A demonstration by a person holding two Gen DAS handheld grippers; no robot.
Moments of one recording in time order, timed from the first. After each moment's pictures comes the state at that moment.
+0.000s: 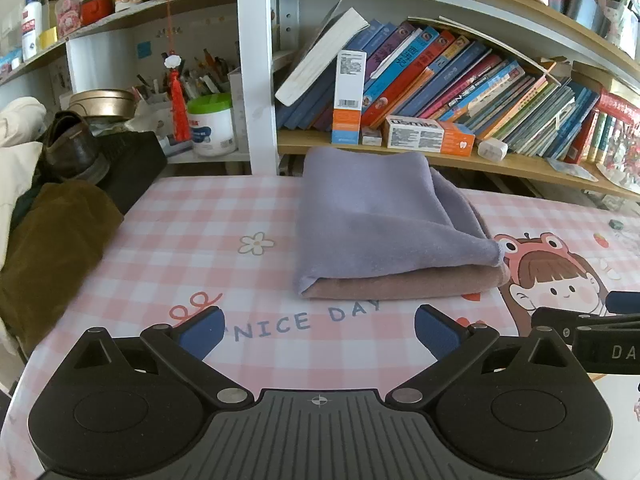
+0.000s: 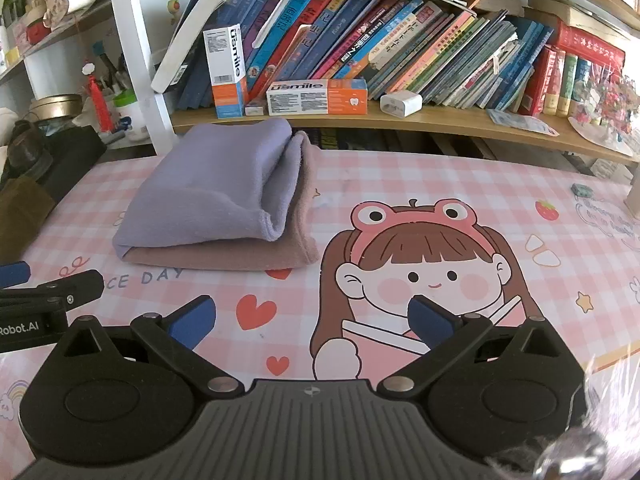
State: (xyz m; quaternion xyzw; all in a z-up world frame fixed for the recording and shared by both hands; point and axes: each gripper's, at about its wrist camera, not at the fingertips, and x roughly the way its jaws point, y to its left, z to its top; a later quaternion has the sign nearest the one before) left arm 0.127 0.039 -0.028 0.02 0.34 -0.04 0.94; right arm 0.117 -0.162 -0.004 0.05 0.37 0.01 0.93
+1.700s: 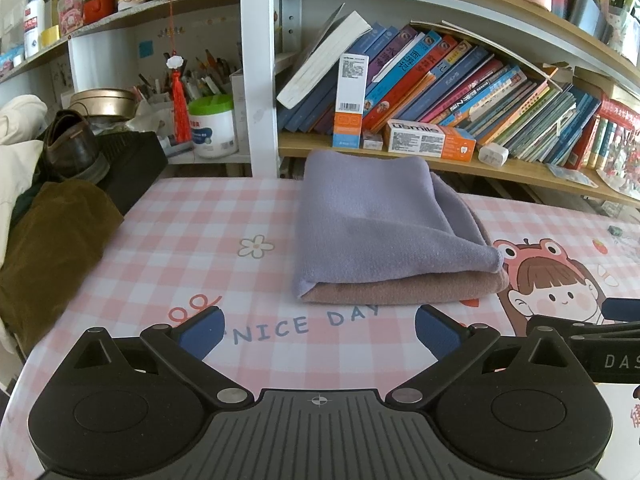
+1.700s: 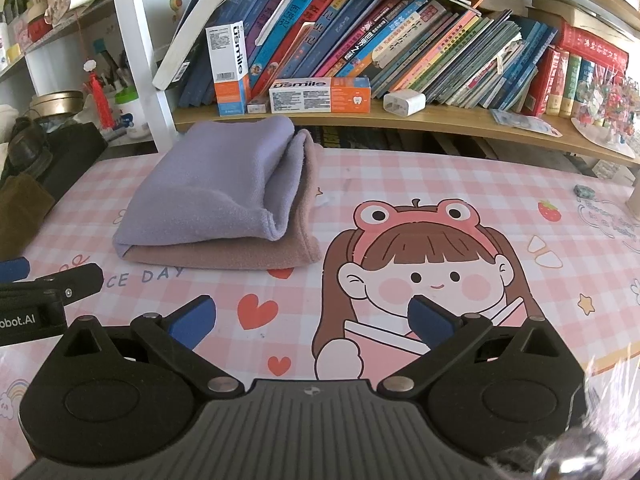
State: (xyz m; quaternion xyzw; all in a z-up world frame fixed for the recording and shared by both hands) left arm 0.129 0.039 -0.025 0.01 0.33 -0.04 0.94; right arm 0.120 -0.160 -0.002 0.05 0.38 0.01 0.92
